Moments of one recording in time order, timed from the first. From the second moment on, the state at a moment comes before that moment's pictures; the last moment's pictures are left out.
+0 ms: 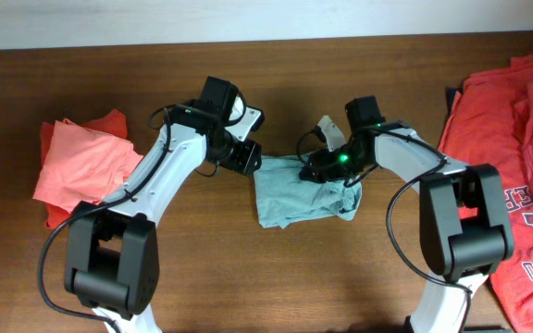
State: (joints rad) left arm -0.35 1.91 1.48 -0.85 0.30 0.09; right arm 0.18 2.02 1.25 -0.58 -0.62 -0.01
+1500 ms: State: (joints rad) left arm -0.35 1.91 1.48 -0.83 0.29 0.09; right arm 0.18 1.95 1.37 -1.21 -0.25 -0.05
